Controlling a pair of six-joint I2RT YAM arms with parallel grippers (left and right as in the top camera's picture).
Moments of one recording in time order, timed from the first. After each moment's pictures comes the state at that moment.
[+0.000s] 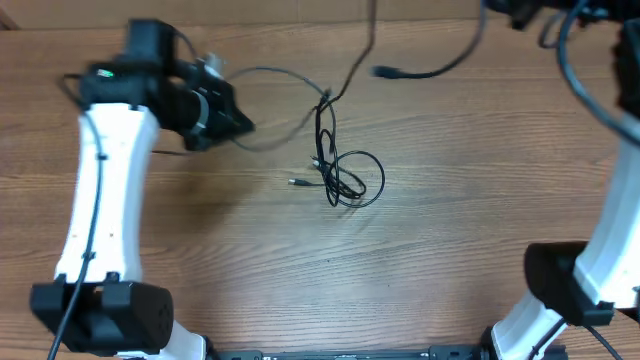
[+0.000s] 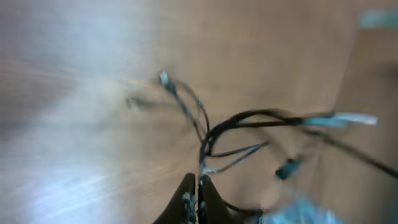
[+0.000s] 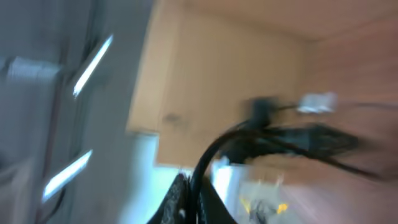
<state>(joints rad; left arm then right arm) 0.03 1.72 1.86 -1.35 0.59 -0.38 -0.01 1.90 2.83 -1.07 -1.19 1.20</state>
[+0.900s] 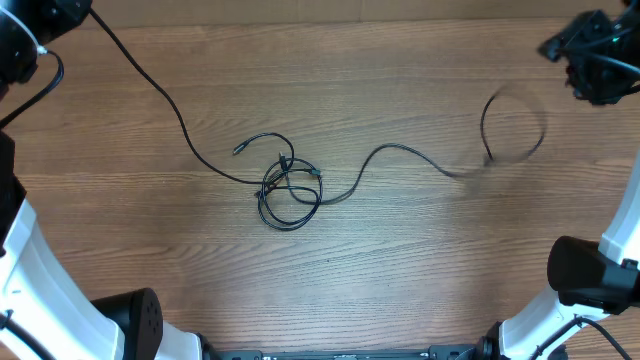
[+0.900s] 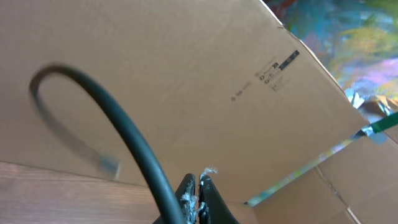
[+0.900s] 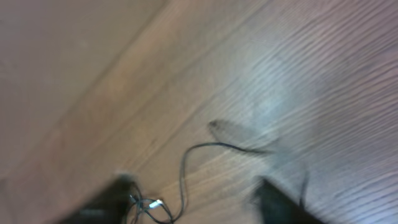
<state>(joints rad) 0.19 1.71 2.78 -1.13 0.54 -0.66 -0.22 1.90 2.46 -1.63 -0.24 0.50</state>
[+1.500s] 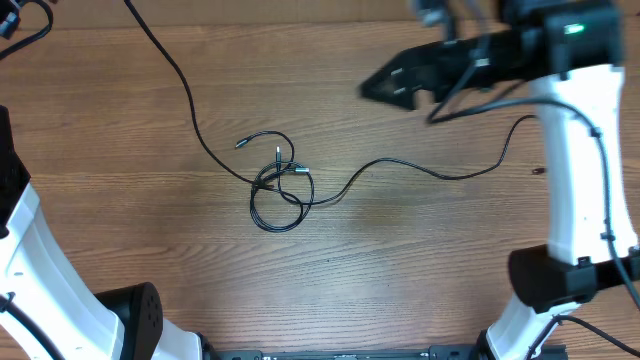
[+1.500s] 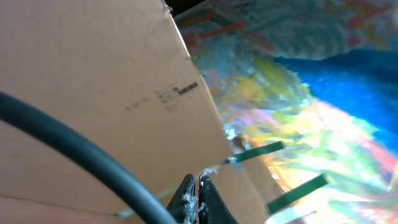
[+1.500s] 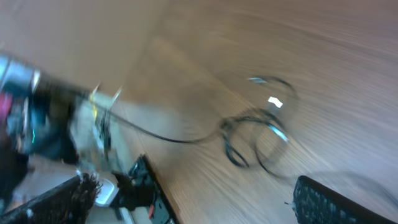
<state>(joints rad) 0.18 1.74 2.78 -0.74 0.70 -1.32 0.23 1.91 2.36 -1.52 -0.92 -0.19</state>
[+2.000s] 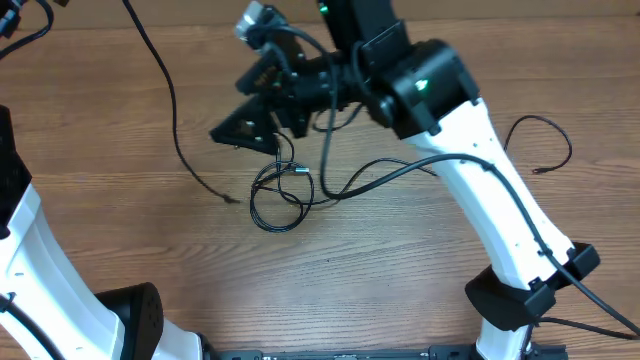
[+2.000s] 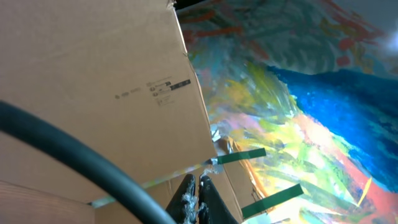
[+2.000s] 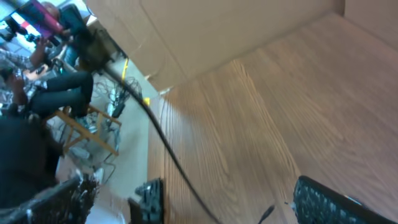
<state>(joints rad) 0.18 1.73 2.78 -0.74 0.70 -1.45 0.66 1.95 2.36 -0.96 -0.85 0.00</state>
